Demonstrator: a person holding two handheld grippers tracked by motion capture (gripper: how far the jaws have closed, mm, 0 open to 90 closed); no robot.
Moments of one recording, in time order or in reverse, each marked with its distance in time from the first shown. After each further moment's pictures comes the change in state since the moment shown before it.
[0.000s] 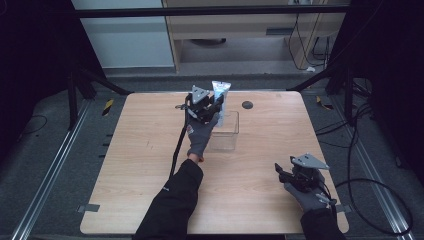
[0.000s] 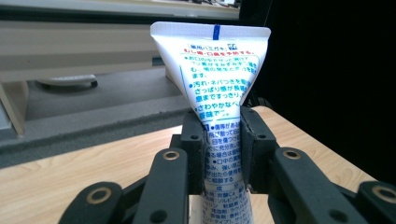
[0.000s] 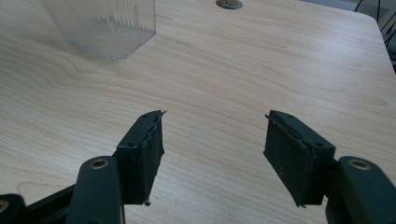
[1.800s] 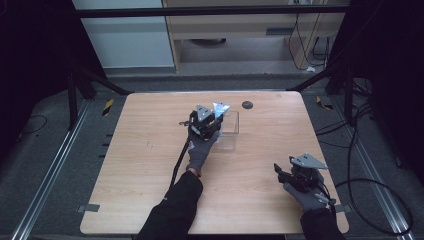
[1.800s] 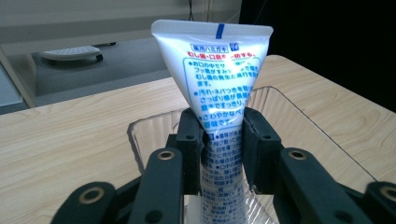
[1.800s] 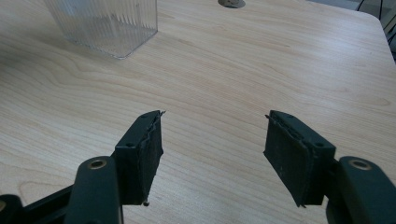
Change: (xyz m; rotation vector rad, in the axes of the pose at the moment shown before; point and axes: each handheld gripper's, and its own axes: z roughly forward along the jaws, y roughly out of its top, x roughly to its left) left arm -0.004 -0.057 0.004 0.115 0.024 0.066; right arm 0.002 0.000 0.001 0.005 0.002 -0.006
